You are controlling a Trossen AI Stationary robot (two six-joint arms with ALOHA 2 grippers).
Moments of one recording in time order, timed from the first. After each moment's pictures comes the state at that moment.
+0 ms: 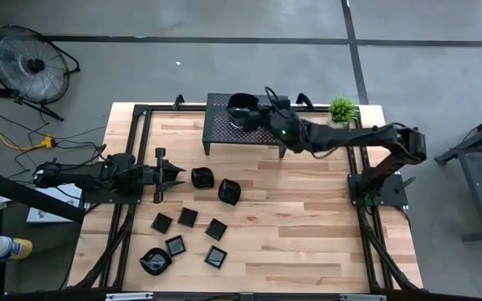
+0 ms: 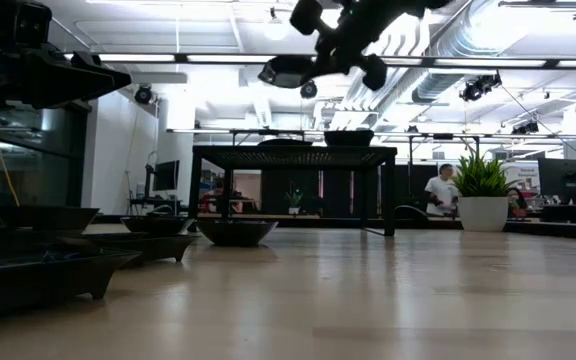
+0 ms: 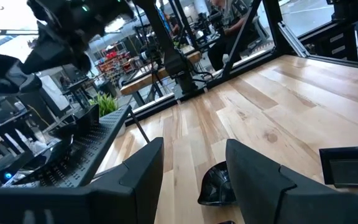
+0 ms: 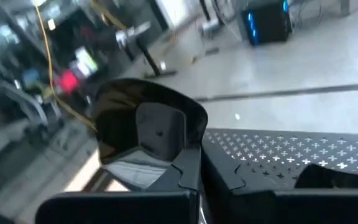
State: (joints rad) left arm -0.03 0.01 0.01 0.01 0.01 0.44; right arm -0.18 1.56 1.17 0.13 0.74 0.73
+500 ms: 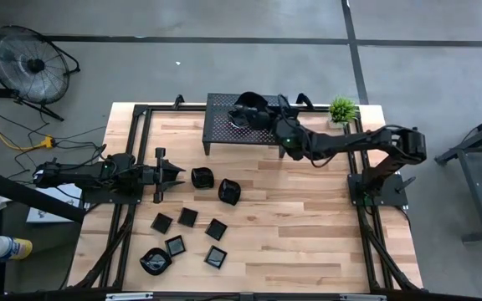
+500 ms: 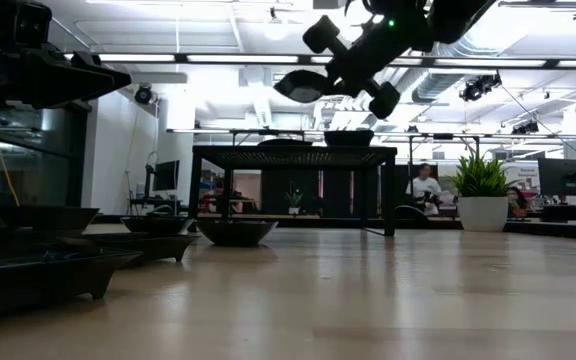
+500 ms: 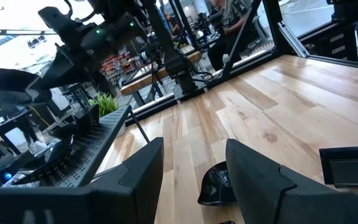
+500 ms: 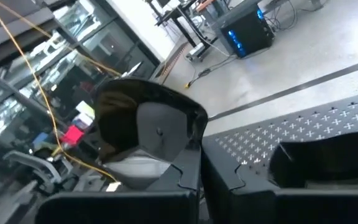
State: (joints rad) left arm -0.03 0.01 0.01 0.01 0.01 0.44; right arm -0.18 1.56 0.99 0.39 0.85 0.90
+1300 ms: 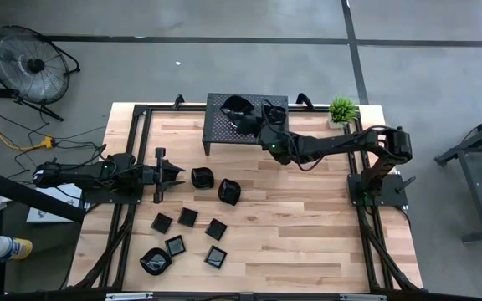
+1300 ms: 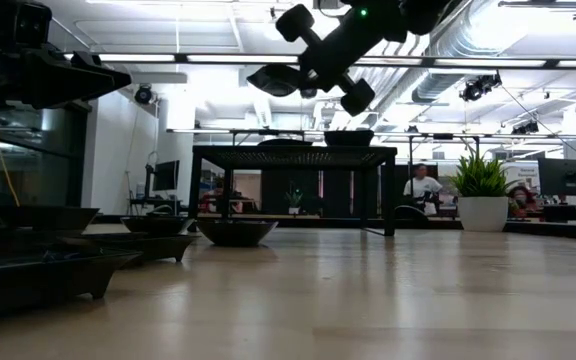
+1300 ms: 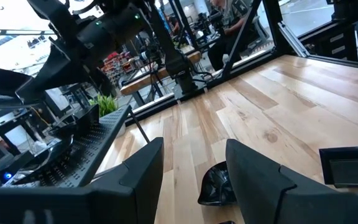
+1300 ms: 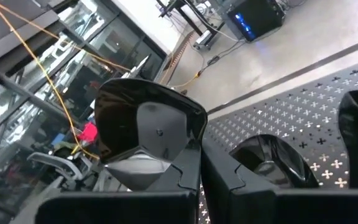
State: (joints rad) left arm -0.03 0.01 0.01 0.01 0.01 0.44; right arm -0.12 1.70 1.15 0.32 0.88 1.03
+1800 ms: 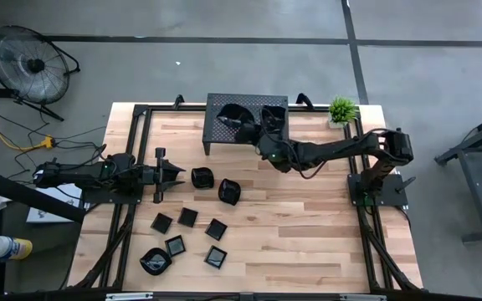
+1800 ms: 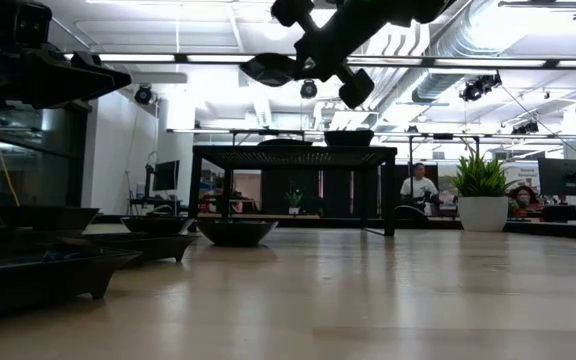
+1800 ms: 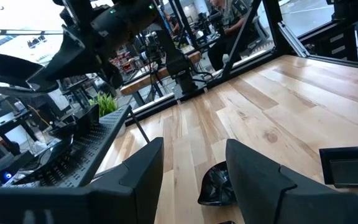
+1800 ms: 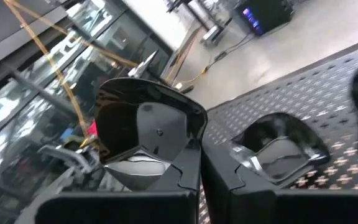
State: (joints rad) left arm -0.03 0.01 0.01 0.01 0.01 0.44; right arm -0.05 1.70 1.17 0.32 0.91 1.04
